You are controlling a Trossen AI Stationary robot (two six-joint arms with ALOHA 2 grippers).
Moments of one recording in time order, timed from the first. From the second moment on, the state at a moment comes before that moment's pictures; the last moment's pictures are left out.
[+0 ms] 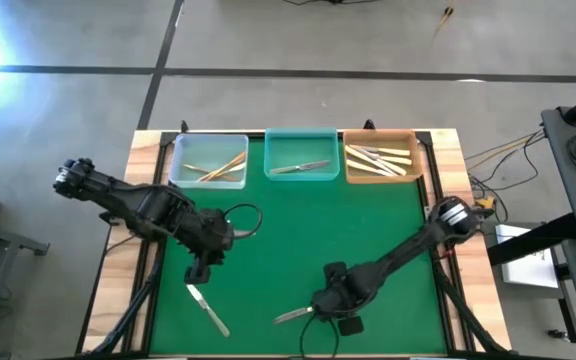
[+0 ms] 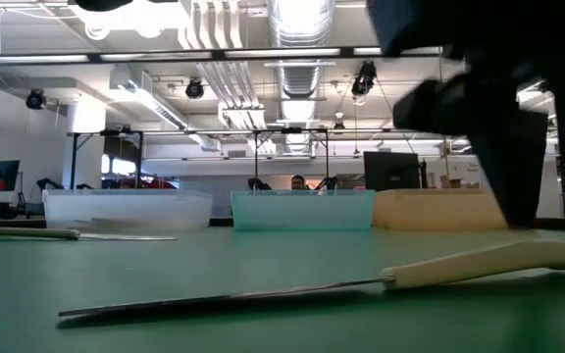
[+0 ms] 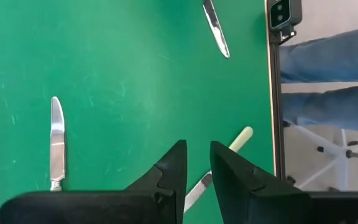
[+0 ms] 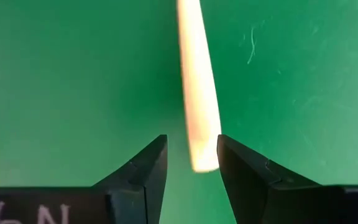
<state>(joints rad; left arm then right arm) -0.38 1.31 1.36 -1.15 0.11 -0.40 0.53 2.01 1.50 -0.88 -0.08 0.35</state>
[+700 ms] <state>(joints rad) -0.38 1.31 1.36 -1.09 0.11 -0.43 0.52 2.08 1.50 -0.92 -0.04 0.52</state>
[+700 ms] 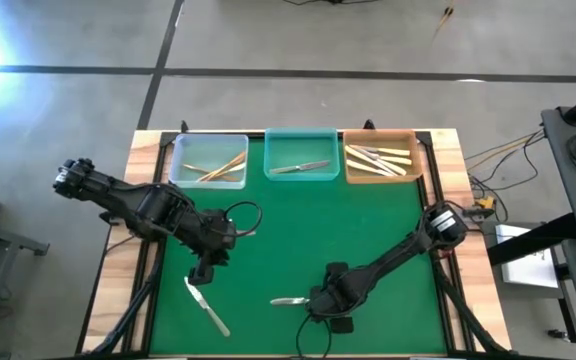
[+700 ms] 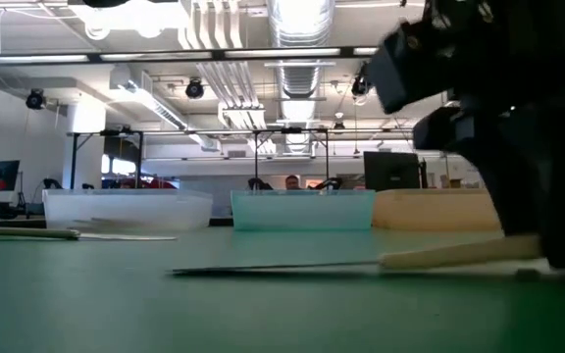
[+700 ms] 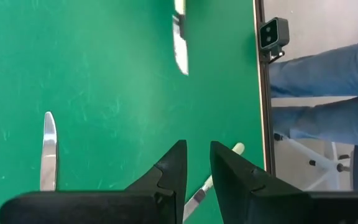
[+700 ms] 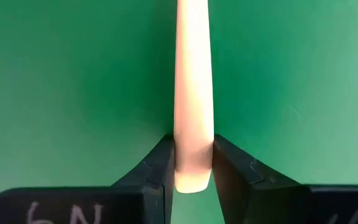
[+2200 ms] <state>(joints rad) -0.14 1.50 1.48 -0.66 -0.41 -0.56 -0.79 1.28 0.87 -0.86 0.25 -0.15</state>
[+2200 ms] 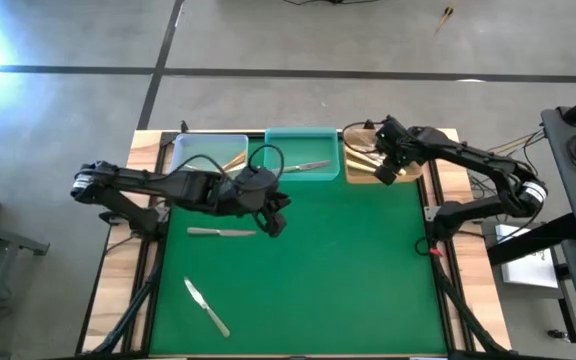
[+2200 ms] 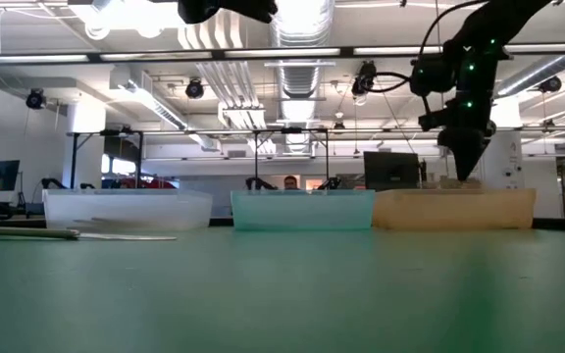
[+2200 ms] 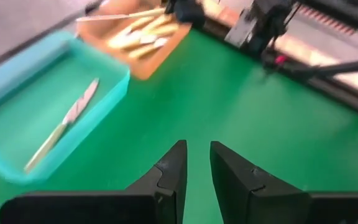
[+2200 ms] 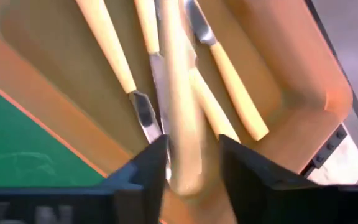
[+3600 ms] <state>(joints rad) -0.05 1.40 0.75 -1.00 -0.02 -0.42 -0.57 1.23 1.09 -0.92 -0.21 0.22</state>
